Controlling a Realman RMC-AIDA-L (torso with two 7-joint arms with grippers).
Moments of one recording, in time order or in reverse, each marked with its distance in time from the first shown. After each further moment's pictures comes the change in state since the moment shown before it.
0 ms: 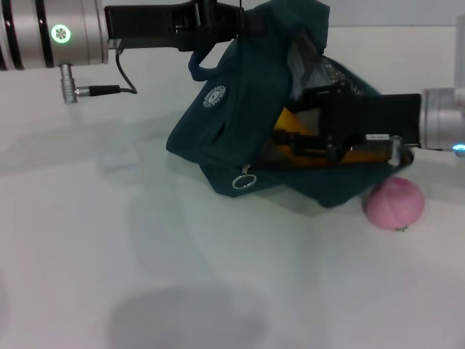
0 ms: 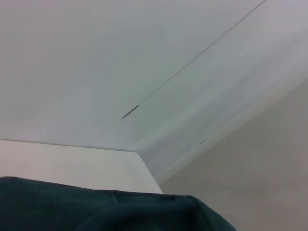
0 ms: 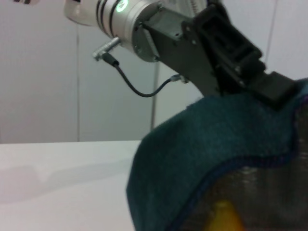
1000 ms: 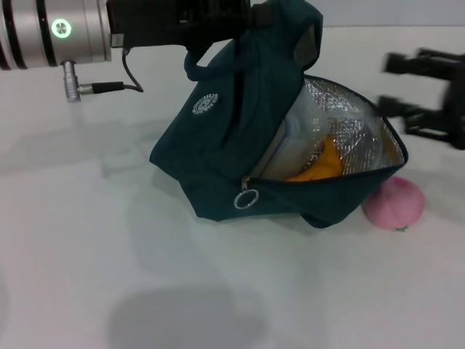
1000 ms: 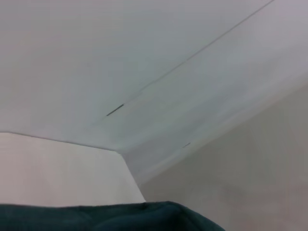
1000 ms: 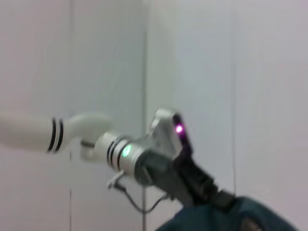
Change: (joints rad) left arm -0.006 0.003 0.001 -0.029 -0.046 0.022 -0.052; right arm -0.182 -0.024 0.423 -0.087 0.015 -0.480 0.027
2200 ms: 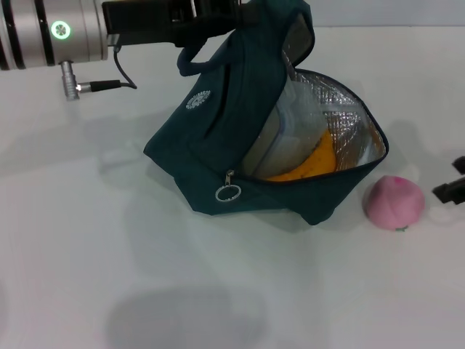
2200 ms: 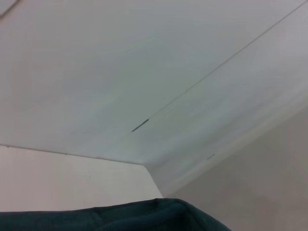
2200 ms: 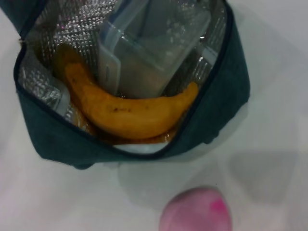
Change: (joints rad) left arm 0.009 0.001 -0.001 0.005 0.026 -0.070 0.036; right arm 0.074 0.022 -0.286 -0.796 -0.988 -0.075 1.158
